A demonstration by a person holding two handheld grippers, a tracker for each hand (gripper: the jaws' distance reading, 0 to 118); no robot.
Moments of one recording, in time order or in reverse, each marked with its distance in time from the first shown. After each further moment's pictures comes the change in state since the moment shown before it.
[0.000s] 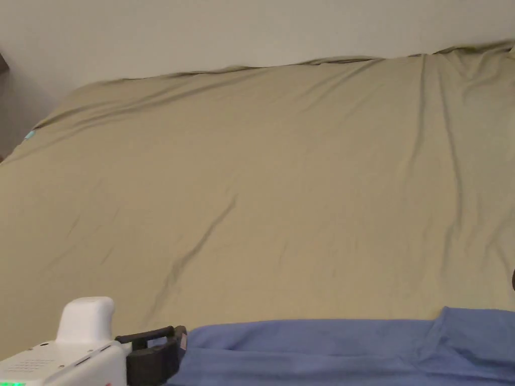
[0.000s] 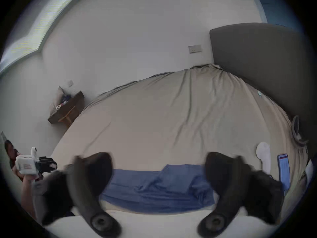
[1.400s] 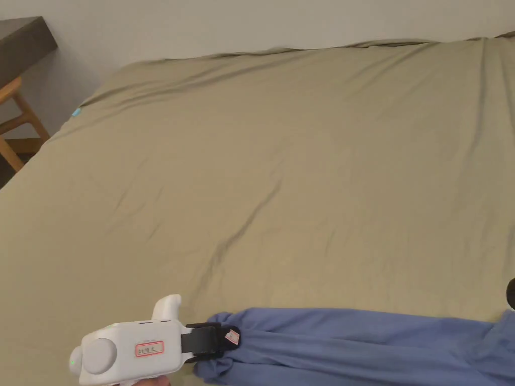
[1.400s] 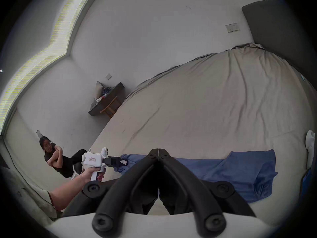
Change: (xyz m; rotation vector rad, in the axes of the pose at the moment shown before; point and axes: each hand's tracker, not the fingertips) left arm -0.119 -0.051 -0.151 -0.227 -0.521 0.398; right arm -0.029 -0.015 -0.038 -0.132 0.422 -0.057
